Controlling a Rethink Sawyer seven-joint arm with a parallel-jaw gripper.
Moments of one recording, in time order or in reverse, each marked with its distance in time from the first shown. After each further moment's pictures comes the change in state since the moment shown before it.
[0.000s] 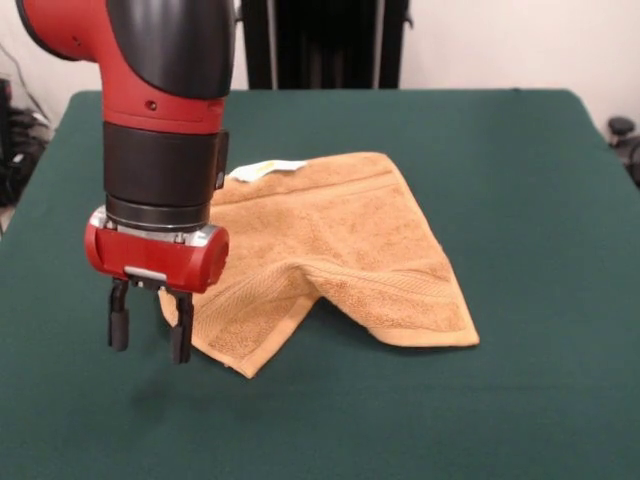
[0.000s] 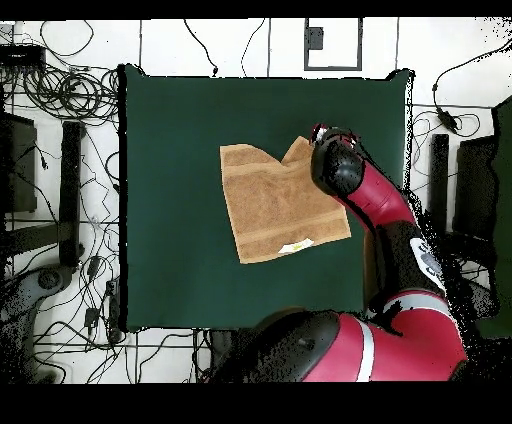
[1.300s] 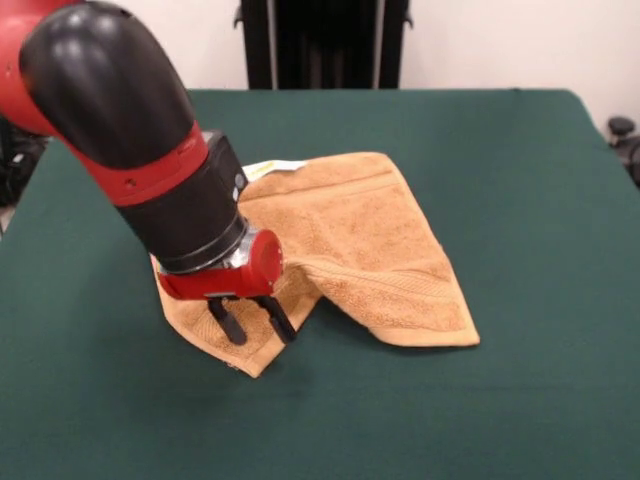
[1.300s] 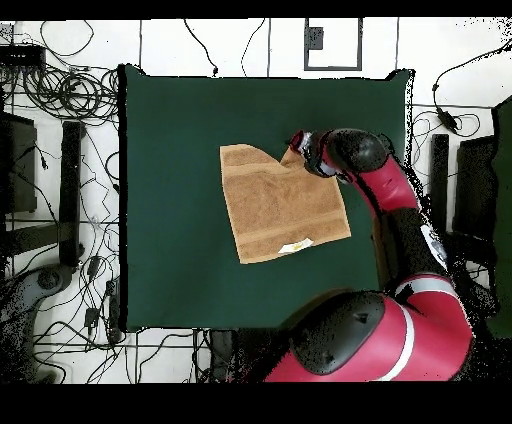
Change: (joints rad) arm -0.111 0.134 0.164 -0.193 0.043 0.626 0.000
